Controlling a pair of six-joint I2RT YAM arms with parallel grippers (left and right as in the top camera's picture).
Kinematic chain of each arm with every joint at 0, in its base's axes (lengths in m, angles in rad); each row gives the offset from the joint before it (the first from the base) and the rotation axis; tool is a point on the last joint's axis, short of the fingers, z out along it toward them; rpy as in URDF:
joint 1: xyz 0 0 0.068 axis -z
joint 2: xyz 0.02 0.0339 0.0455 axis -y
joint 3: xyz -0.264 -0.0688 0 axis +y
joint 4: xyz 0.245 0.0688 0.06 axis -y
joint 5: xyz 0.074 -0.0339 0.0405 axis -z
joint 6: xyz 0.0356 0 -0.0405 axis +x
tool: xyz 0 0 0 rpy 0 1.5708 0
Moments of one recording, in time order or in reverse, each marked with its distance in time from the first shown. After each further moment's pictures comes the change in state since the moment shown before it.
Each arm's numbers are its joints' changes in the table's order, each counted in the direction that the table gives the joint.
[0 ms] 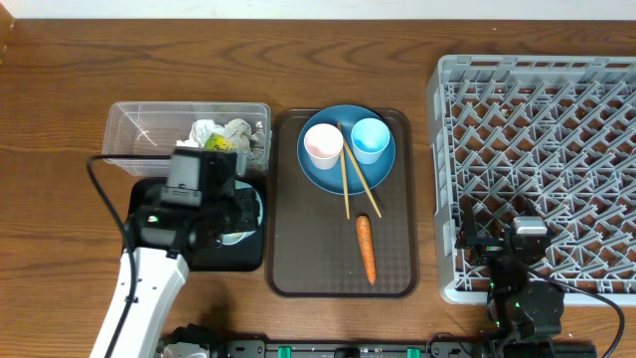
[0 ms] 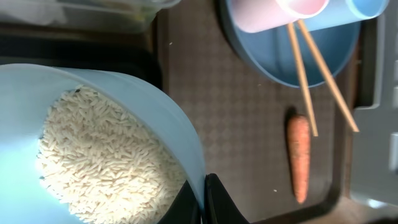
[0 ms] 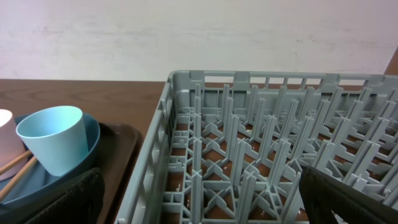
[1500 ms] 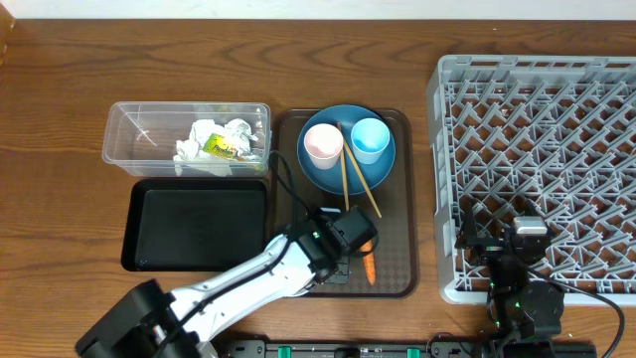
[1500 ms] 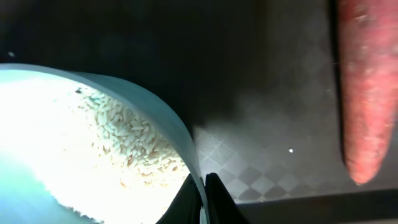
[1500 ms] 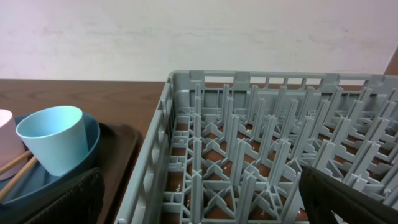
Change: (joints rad) left arm 0.813 -0.406 0.000 0.056 -0.401 -0.578; right arm 0.000 0.000 0.000 0.000 0.000 0.000
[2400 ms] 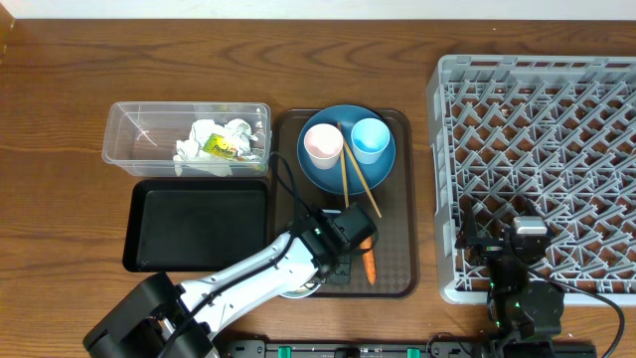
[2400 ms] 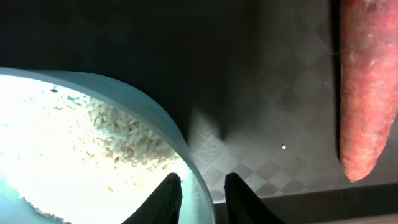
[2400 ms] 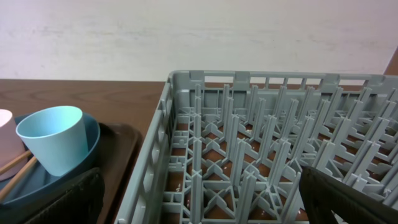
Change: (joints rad) left arm -0.010 -0.041 0.000 0.020 0.064 -0.006; right arm 0.000 0.000 0.000 0.000 0.000 0.000
